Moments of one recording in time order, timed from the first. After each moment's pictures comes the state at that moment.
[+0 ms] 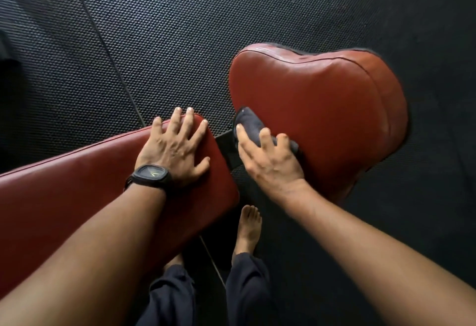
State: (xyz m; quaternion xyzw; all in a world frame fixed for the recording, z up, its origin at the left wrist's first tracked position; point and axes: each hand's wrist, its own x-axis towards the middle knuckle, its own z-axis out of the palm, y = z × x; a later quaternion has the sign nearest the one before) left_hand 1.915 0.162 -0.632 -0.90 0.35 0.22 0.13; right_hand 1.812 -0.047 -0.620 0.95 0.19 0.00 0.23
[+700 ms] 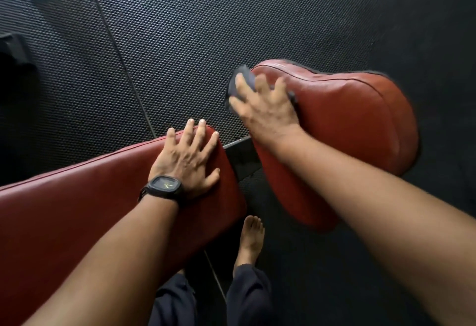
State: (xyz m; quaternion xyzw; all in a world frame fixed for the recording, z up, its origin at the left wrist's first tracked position) left_hand 1.913 0.163 -0.638 -0.91 0.35 0.22 0.10; right_hand 1.942 -0.050 -0.605 0.94 0.18 -0.05 0.28
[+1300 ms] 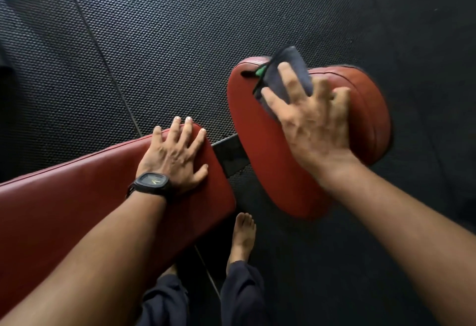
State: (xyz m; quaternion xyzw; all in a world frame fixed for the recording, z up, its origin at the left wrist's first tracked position) left_hand 1.914 0.163 -0.638 -0.90 0.35 0.22 0.11; right_hand 1.874 -0.092 -0.527 0.98 0.03 0.05 0.21
